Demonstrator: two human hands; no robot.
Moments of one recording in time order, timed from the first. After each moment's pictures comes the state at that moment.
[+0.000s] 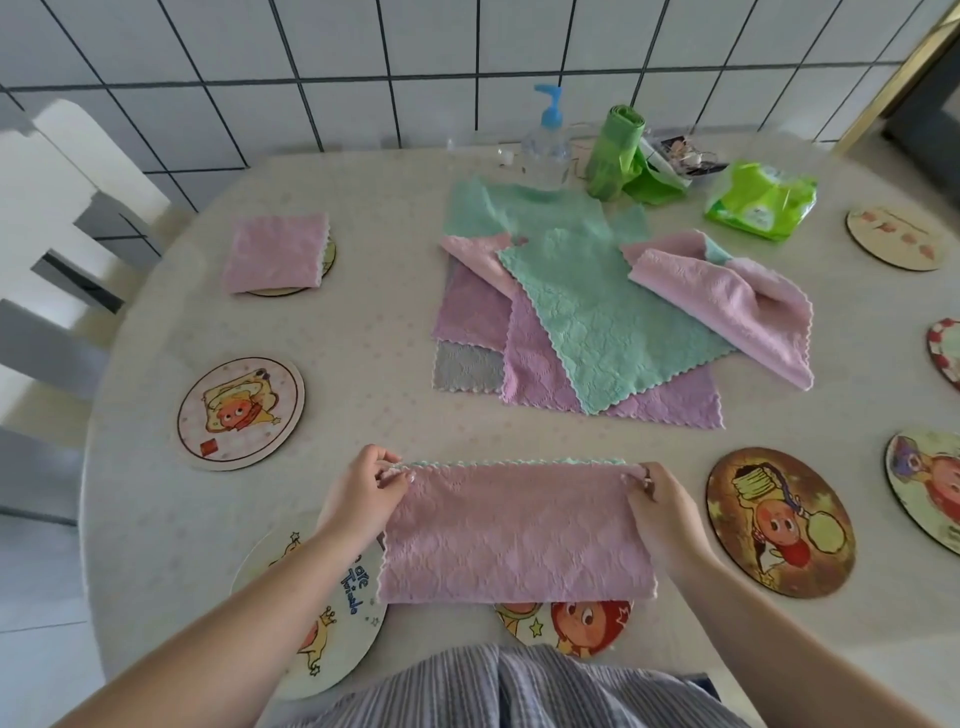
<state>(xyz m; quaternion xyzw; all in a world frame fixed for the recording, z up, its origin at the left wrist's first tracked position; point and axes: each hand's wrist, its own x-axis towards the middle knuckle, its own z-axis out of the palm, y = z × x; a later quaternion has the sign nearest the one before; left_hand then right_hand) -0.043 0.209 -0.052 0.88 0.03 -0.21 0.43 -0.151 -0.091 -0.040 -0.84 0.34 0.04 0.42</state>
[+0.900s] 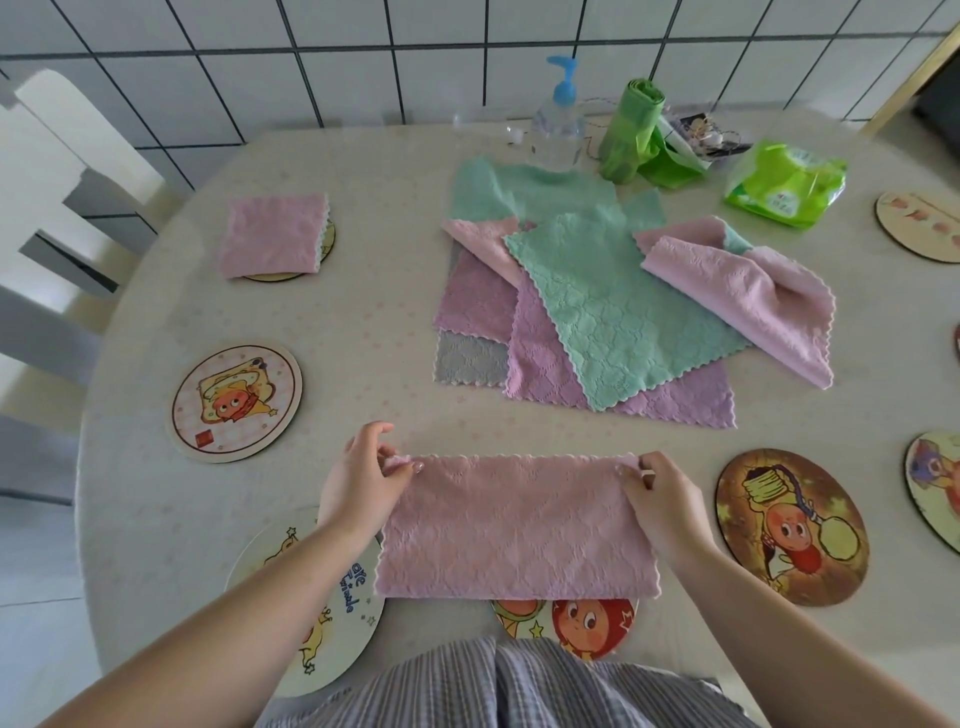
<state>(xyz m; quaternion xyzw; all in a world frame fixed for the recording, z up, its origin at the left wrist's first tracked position) -0.039 0.200 -0.051 0.93 0.01 -0.13 0.35 -0.136 -0.097 -0.045 -0.85 0.36 0.07 0.37</state>
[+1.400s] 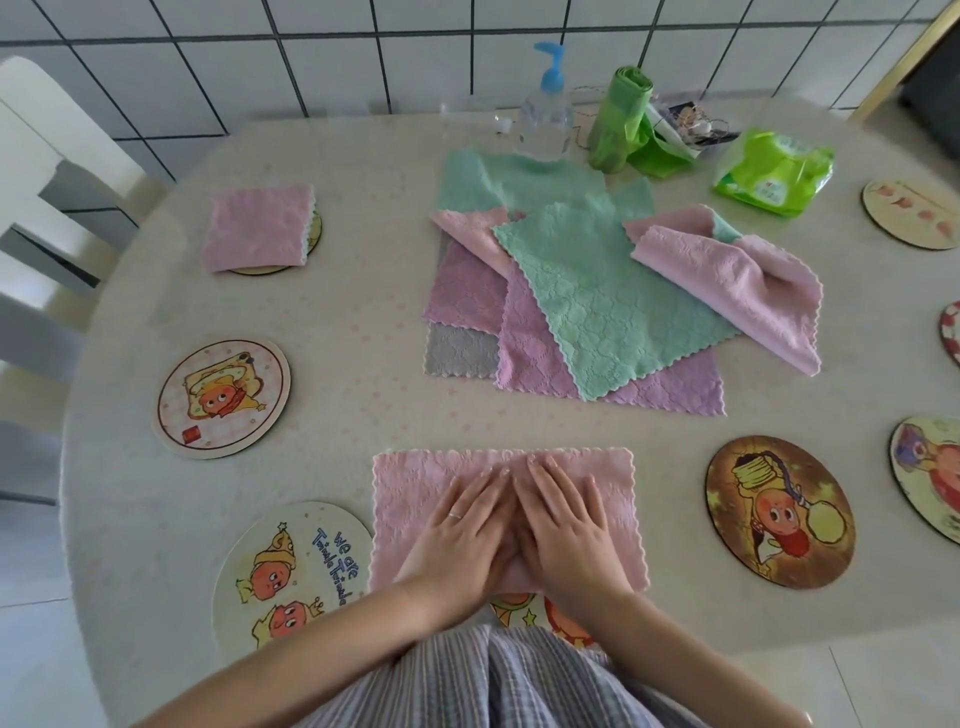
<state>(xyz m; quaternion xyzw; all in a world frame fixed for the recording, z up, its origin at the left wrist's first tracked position) -0.119 0.141 -0.069 0.90 -0.39 -0.13 0.11 -0.167 -0.014 -0.066 -0.99 0.02 0.08 0.14</state>
